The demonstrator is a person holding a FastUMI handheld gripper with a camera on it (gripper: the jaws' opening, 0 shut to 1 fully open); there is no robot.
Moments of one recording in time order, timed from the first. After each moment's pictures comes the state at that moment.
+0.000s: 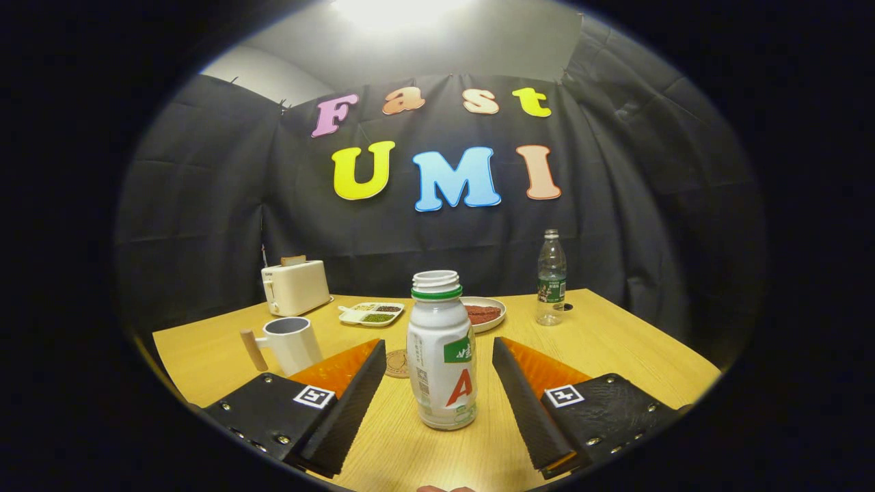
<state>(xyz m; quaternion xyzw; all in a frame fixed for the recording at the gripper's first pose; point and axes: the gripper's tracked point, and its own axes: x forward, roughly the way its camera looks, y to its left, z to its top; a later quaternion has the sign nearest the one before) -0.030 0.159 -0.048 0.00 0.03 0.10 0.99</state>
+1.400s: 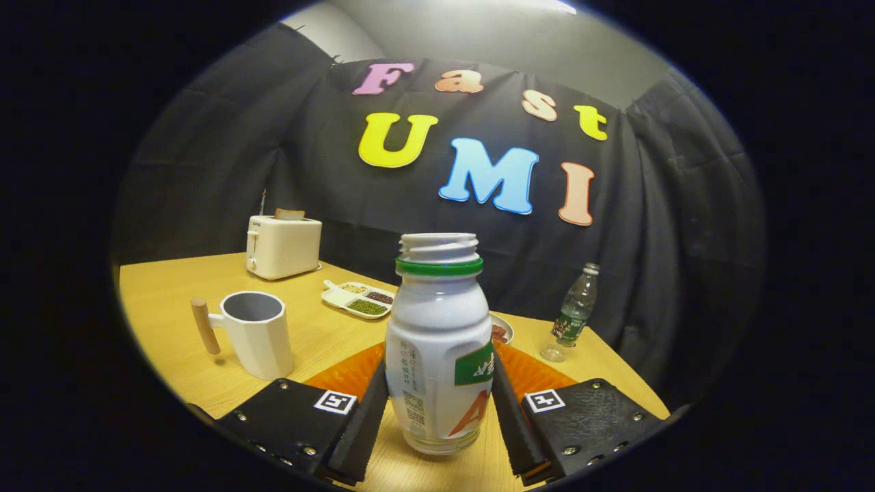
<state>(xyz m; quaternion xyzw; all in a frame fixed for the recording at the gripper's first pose) 0.034 0.210 -0.038 -0.17 0.04 0.11 0.98</state>
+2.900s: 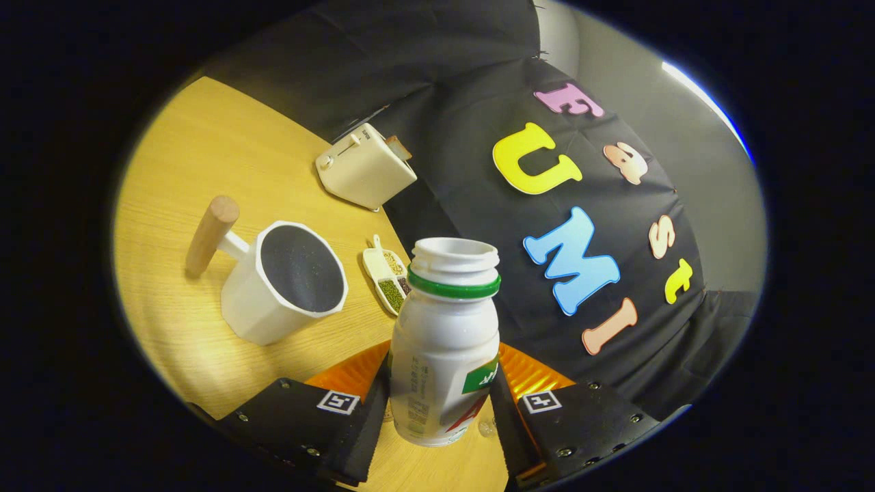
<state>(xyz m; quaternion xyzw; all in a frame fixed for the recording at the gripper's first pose) 0.062 0.305 -0.036 -0.53 0.01 0.14 0.84</state>
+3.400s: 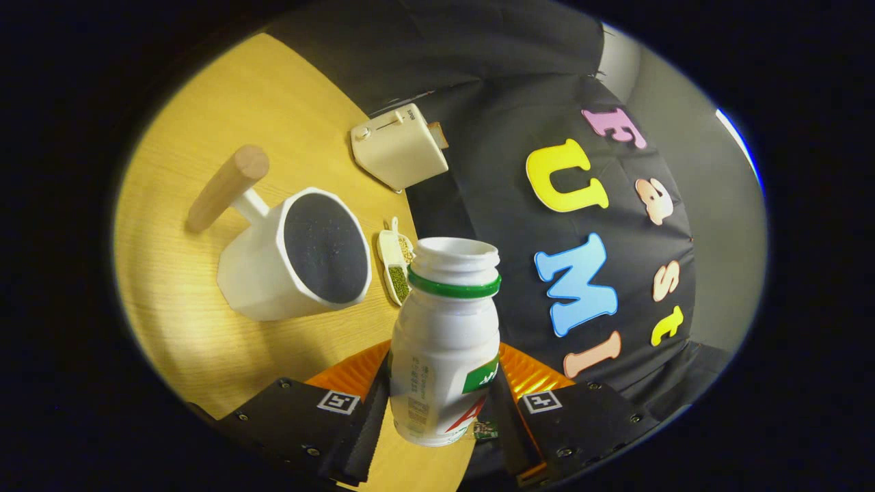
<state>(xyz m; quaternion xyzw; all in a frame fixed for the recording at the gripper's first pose) 0.066 0.315 -0.041 -0.63 0.01 0.13 0.77</state>
